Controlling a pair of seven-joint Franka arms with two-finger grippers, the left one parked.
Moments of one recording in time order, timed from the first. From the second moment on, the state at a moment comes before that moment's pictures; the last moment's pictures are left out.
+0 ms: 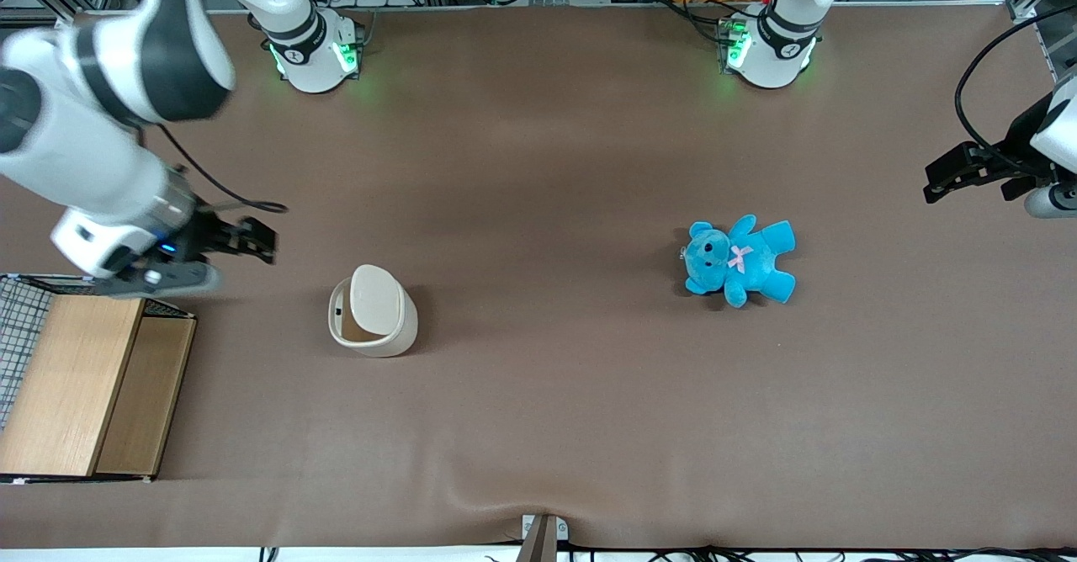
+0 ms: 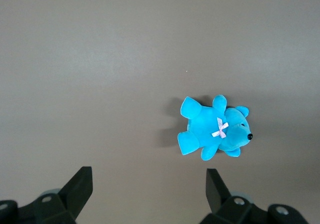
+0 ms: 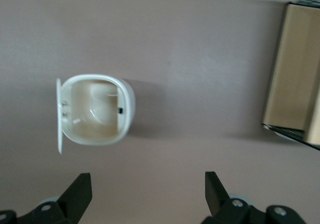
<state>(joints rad) 0.14 0.13 0.01 -1.66 -0.01 1.80 0.05</state>
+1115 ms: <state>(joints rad) 0.10 -0.10 -0.07 -1.68 -0.01 1.56 -0.05</state>
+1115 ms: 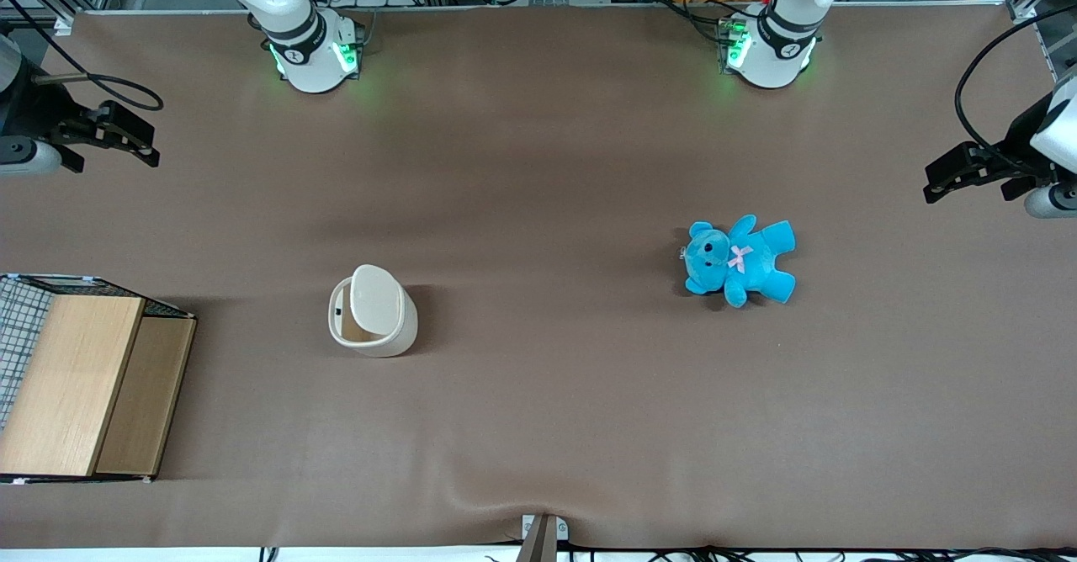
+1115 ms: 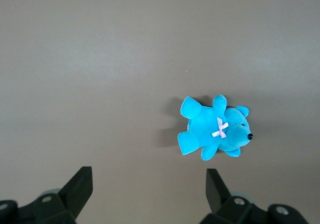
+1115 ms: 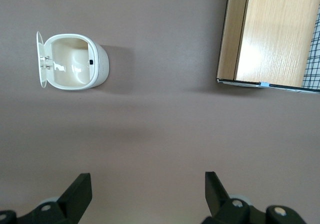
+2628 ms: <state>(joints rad) 0.11 -0.10 -0.06 -1.64 -0.01 1.57 -0.05</state>
